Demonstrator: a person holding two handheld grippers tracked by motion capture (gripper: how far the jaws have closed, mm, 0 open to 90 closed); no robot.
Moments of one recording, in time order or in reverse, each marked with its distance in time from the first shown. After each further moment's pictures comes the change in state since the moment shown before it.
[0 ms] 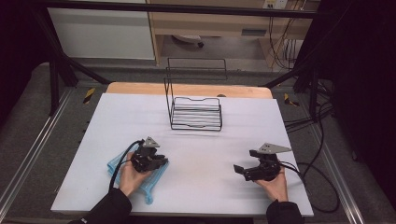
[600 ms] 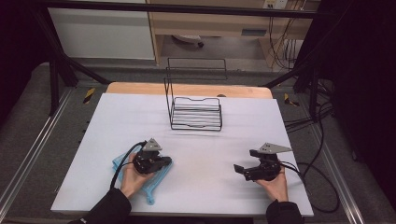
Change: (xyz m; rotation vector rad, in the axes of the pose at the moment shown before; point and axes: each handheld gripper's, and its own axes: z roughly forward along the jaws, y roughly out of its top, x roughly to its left) left arm -0.014 0.001 -0.005 -0.075 -0.079 0.082; right arm 0.000 0.001 -0.001 -0.004 0.000 0.005
